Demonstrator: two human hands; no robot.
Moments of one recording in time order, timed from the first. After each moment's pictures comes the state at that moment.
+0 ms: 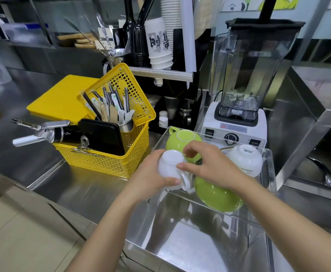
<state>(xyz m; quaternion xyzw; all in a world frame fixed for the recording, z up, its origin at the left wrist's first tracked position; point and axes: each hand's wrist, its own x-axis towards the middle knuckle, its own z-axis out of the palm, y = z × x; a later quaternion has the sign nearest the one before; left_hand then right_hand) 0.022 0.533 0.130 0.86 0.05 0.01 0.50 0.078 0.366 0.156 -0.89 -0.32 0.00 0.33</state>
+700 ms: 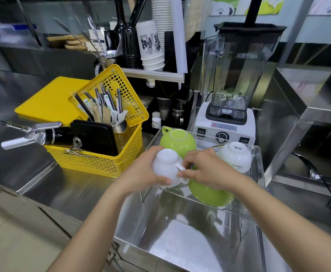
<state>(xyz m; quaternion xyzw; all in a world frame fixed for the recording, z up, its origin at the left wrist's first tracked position) 0.031 0.542 0.133 0.88 0.00 -0.04 0.48 0.070 0.359 0.154 -0.92 -0.34 0.03 0.20</state>
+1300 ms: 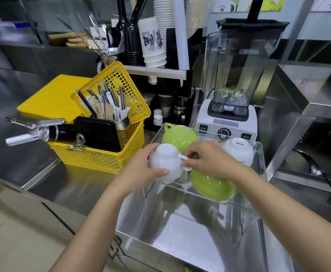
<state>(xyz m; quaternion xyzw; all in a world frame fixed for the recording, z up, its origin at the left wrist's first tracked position) 0.022 0.553 0.126 0.87 0.03 -0.01 0.49 0.081 0.362 0.153 -0.93 -0.30 0.01 0.21</state>
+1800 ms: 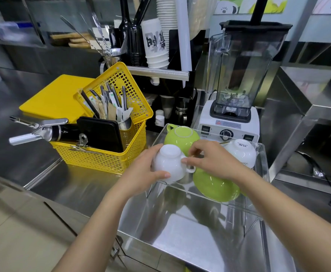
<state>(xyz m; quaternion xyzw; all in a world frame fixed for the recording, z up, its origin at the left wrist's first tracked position) 0.019 0.552 0.123 0.88 -0.01 0.01 0.47 0.076 0.362 0.154 -0.91 -0.28 0.01 0.31</state>
